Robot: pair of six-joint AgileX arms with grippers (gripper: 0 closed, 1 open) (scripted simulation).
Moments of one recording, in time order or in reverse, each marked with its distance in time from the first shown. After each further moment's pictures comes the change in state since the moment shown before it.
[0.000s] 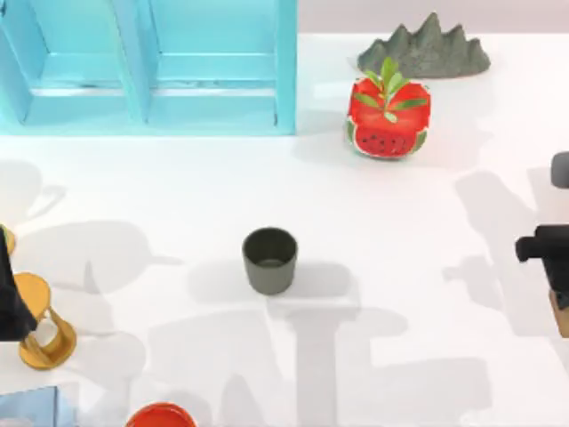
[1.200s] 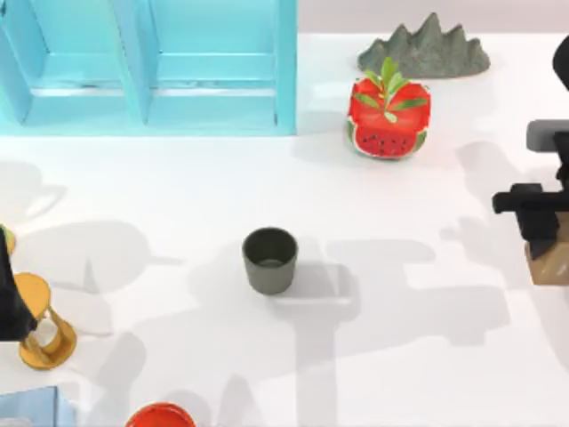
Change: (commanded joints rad) left arm 0.000 0.000 0.000 0.000 0.000 0.000; right arm -0.079 0.264 0.124 0.164 0.005 -0.066
